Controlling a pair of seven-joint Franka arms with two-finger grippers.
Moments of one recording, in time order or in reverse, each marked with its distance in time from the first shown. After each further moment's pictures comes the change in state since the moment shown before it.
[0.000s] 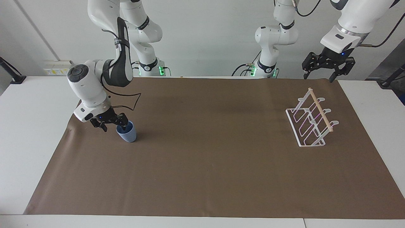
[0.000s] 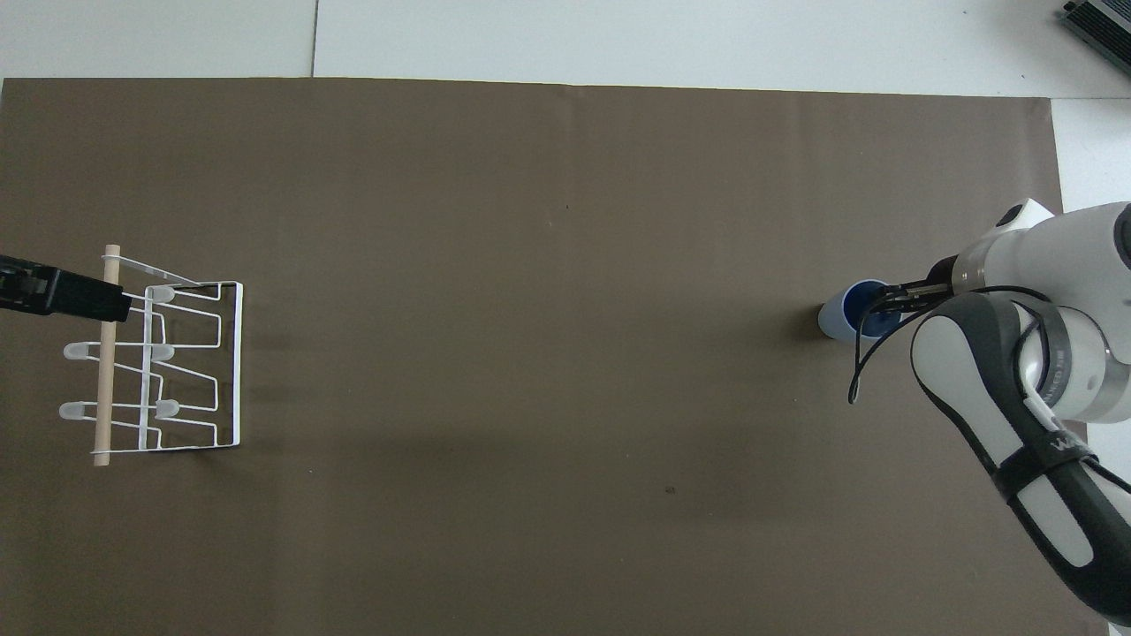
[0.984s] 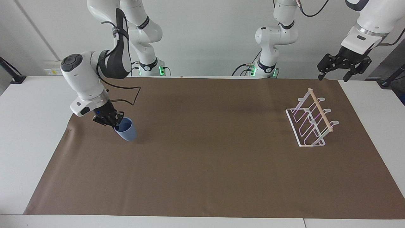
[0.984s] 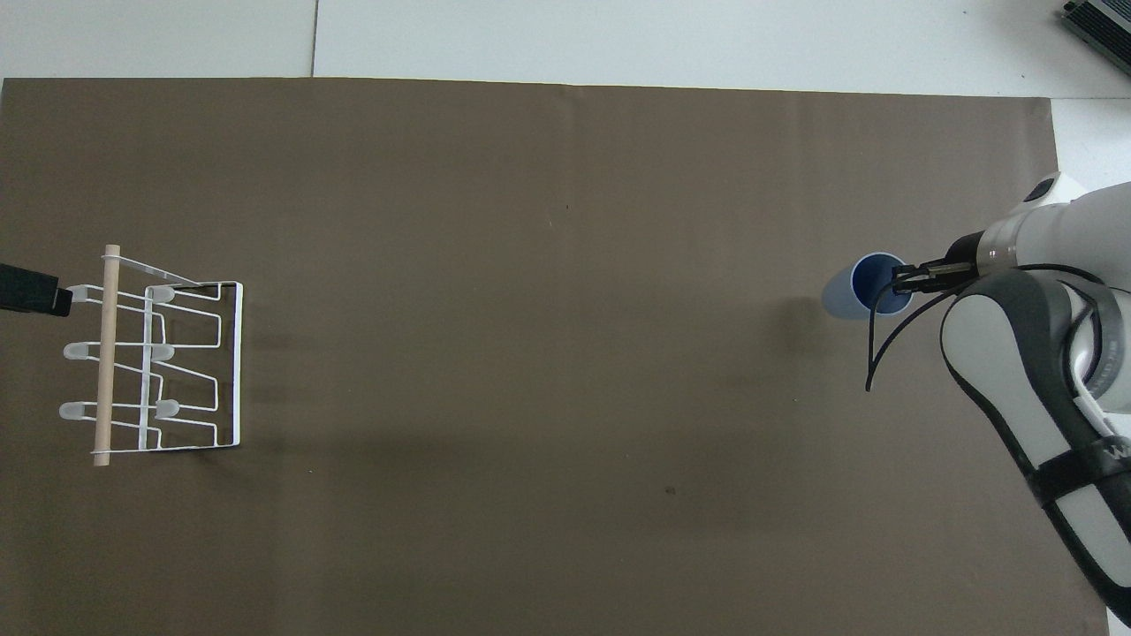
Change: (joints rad) left arm 0.100 0.000 0.009 0.000 0.000 0.002 -0.002; right arm 0.017 -0.077 0.040 0.153 0.121 -0.157 -0.004
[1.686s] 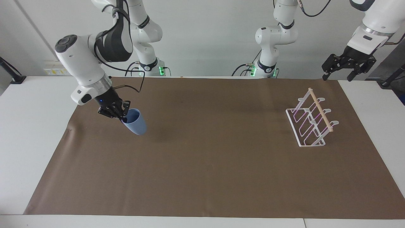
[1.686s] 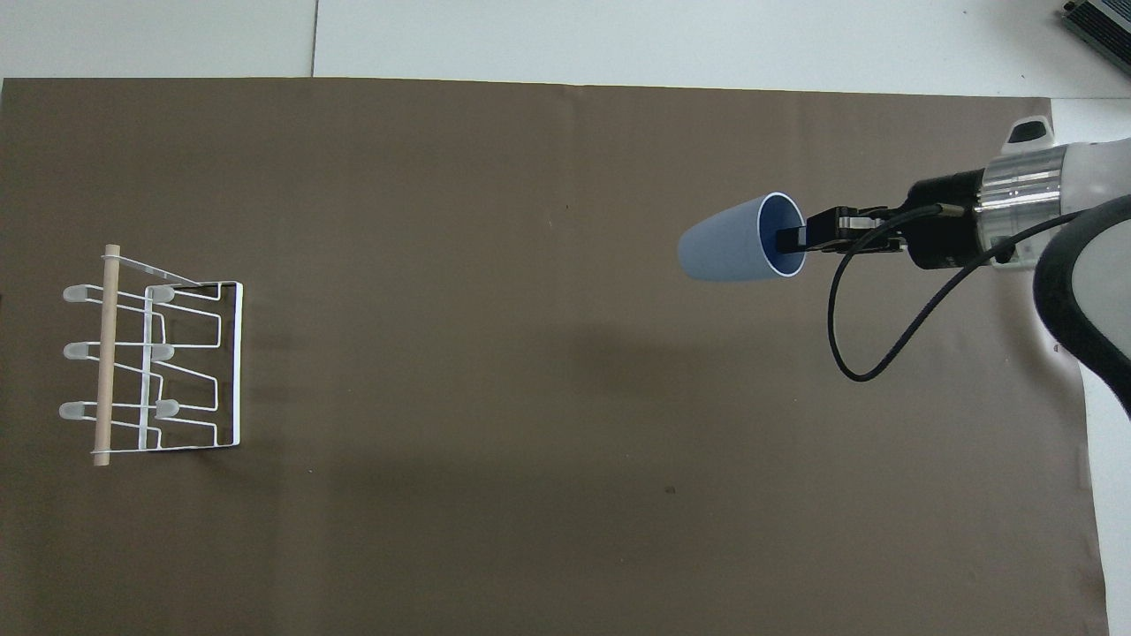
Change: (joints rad) left arm 0.032 -0.059 0.003 0.002 0.000 0.003 0.000; right arm 0.072 0.006 0.008 0.129 0.635 -0.202 -0.039
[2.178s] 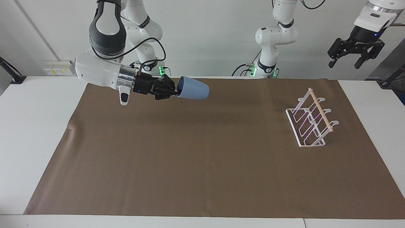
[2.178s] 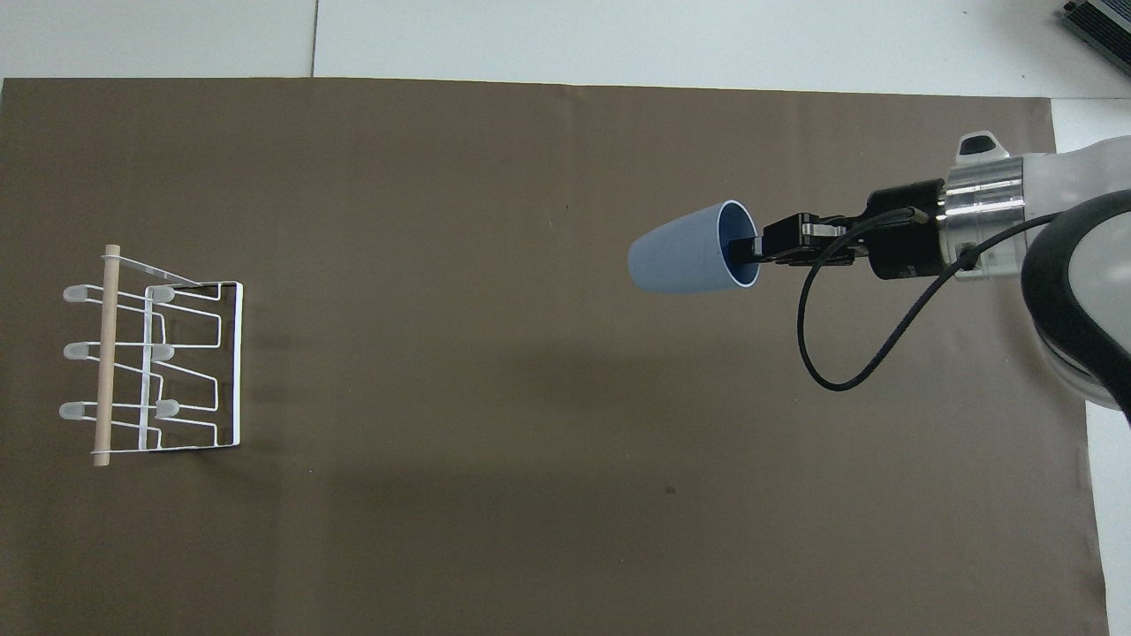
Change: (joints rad) left arm -0.007 -0.025 -0.028 -0.002 -0.001 -0.012 0.092; right arm 0.018 -0.034 0.001 -0.158 0.499 -0.144 -0.037
